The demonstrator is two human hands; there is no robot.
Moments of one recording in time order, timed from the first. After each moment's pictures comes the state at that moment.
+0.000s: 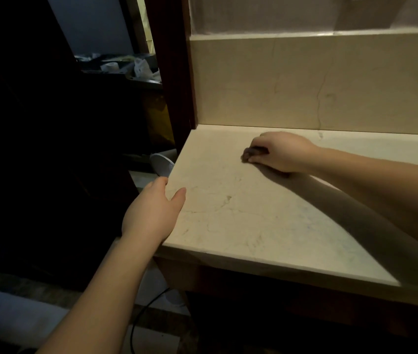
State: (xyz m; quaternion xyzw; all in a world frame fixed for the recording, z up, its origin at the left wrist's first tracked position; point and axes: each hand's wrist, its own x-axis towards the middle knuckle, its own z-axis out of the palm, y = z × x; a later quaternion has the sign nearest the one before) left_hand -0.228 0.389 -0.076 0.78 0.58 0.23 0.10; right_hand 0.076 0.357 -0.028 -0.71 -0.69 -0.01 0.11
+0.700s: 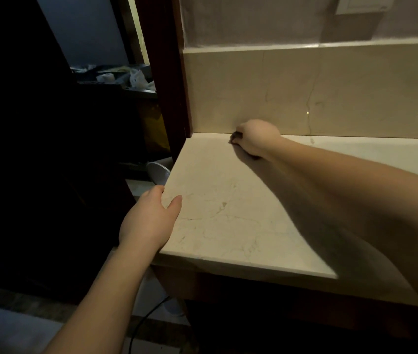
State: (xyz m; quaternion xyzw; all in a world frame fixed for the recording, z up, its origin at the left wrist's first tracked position) left_hand -0.228 0.392 -0.079 0.78 0.58 0.23 0.09; right_hand 0.079 0.434 -0.027 -0.79 -0.60 -0.07 0.09
